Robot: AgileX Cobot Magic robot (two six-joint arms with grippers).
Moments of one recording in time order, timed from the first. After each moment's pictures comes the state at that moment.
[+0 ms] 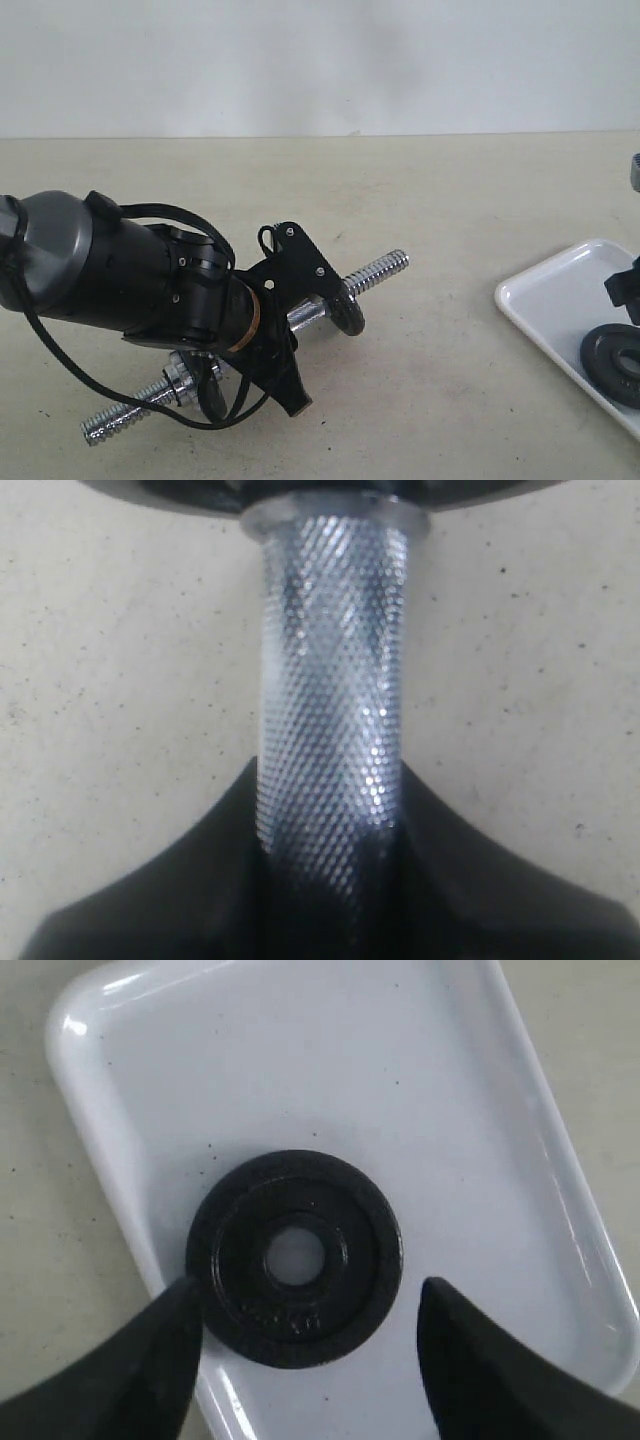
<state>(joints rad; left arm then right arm) -0.80 1.93 -0.92 0.93 0.29 -0.71 0.02 1.35 -0.71 -0.11 0.62 -0.05</state>
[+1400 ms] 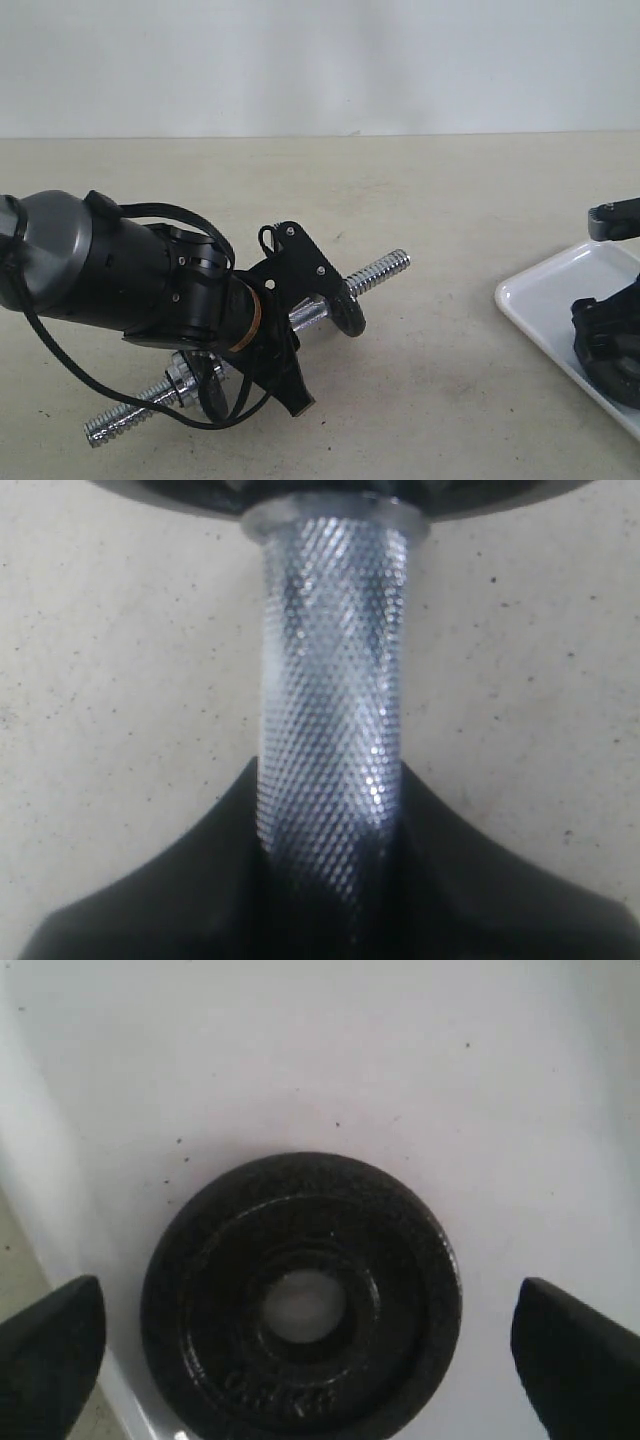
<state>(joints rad) -0.80 1.93 -0.92 0.92 0.28 -0.71 0.01 1.62 -0.71 -0.14 0.48 -0.02</state>
